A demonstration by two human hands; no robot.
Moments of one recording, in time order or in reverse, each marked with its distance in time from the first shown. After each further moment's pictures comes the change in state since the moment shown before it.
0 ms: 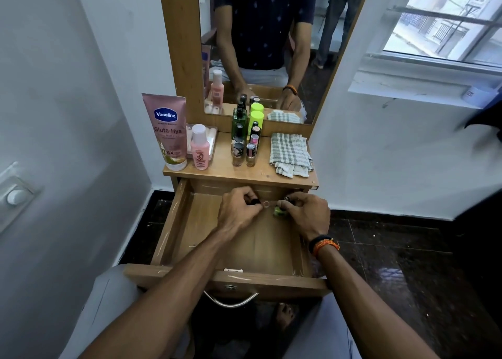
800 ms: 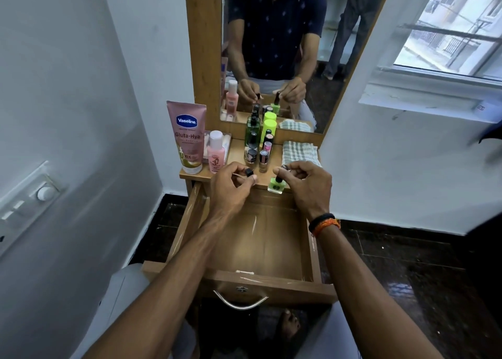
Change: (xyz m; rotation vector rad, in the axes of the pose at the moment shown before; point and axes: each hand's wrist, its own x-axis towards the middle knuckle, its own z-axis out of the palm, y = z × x) left_hand 0.007 0.017 -0.061 -0.246 0.271 0.205; right_hand 0.027 -0.082 -0.028 0.333 0.136 -0.202
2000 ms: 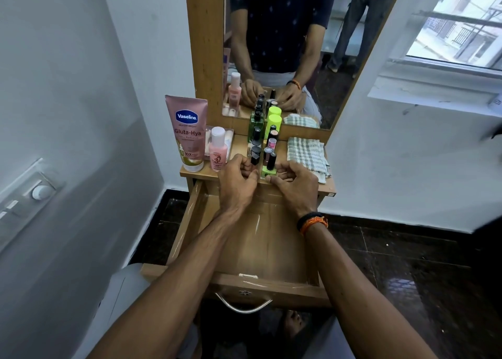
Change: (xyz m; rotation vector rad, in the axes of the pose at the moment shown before) left_hand 0.019 -0.010 0.024 0.095 0.069 -0.013; right_hand -0.003 0.006 0.036 -0.014 -0.119 0.073
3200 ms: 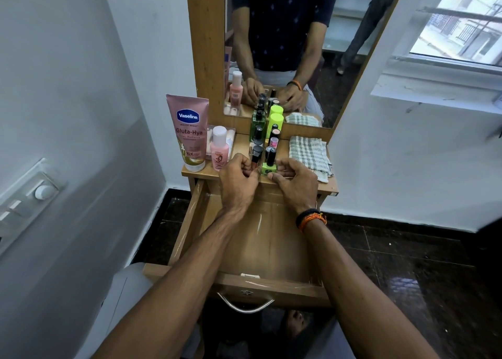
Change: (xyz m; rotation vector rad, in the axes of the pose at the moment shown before) left_hand 0.000 -0.001 0.003 0.027 0.058 0.014; right_hand 0.004 0.000 0.007 -0.007 0.000 0.004
